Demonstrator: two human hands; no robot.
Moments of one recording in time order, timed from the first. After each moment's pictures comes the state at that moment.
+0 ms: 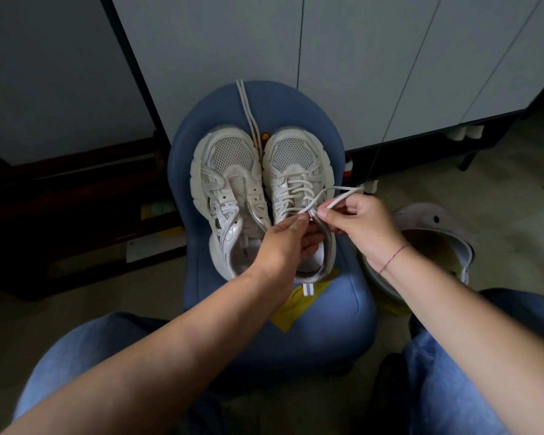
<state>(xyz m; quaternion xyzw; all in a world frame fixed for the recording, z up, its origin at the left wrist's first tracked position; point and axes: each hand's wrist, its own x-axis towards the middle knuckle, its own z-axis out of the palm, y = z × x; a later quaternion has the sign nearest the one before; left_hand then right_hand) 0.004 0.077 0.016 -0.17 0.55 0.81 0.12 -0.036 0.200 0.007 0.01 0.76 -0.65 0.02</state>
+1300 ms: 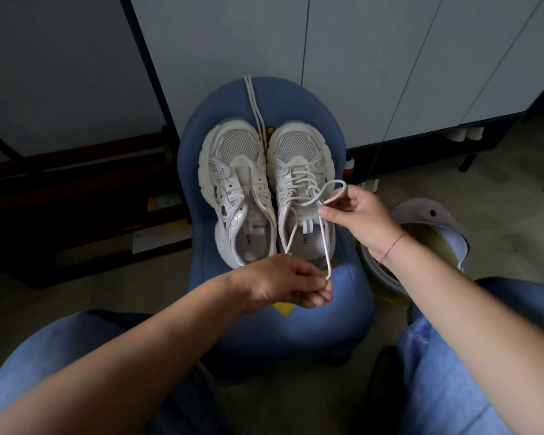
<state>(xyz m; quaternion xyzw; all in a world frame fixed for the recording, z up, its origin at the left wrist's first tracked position) 0.038 0.038 -0.008 0.04 0.66 0.63 0.41 -0.035 0.209 -0.001 -0.03 0.77 -0.64 0.04</state>
